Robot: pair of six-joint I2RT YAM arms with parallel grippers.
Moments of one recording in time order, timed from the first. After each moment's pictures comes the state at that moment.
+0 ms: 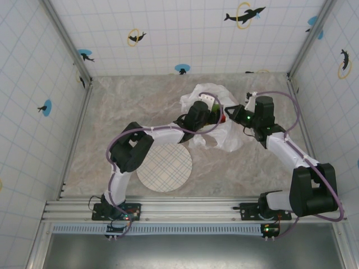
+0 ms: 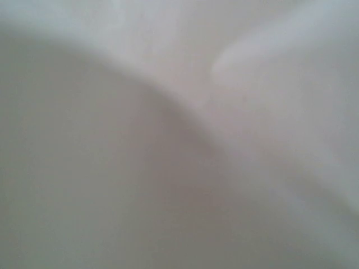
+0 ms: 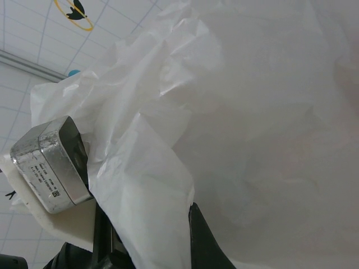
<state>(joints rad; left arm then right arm) -0.86 2.11 1.38 0.40 -0.10 -0.24 0.20 1.32 0.78 0.08 -0.51 0.74</state>
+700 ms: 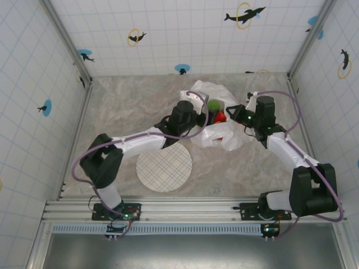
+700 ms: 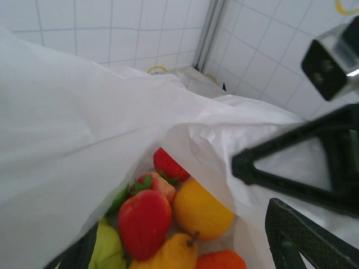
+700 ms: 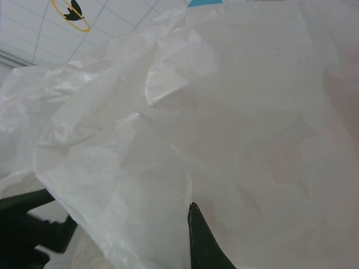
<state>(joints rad) -0.86 1.72 1.13 0.31 0.02 -0.24 0.18 1.32 0.78 0.08 -0.50 0.70</state>
